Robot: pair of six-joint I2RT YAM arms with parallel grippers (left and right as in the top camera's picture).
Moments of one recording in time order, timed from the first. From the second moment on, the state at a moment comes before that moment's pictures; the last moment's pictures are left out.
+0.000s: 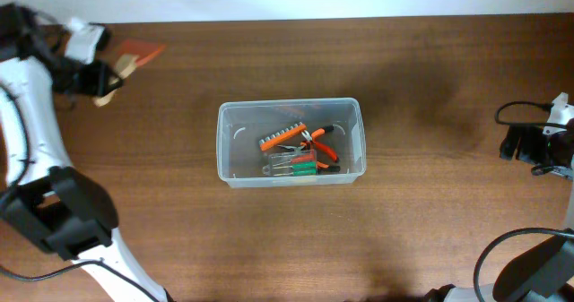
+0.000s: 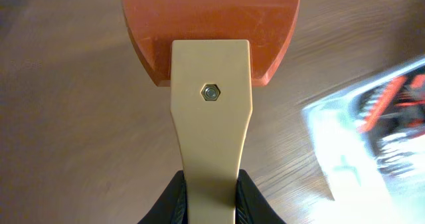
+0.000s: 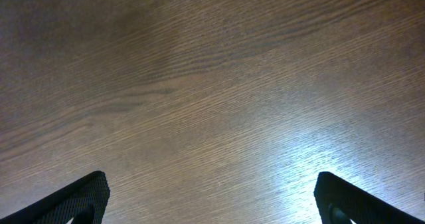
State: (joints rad) left arm 0.35 2.13 2.19 -1.31 0.48 0.58; right arm -0.64 1.62 1.36 -0.97 -0.08 -0.23
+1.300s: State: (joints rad) left arm -0.32 2.13 2.19 -1.51 0.51 0.83; right arm -0.64 1.62 1.36 -0.97 -0.08 -0.23
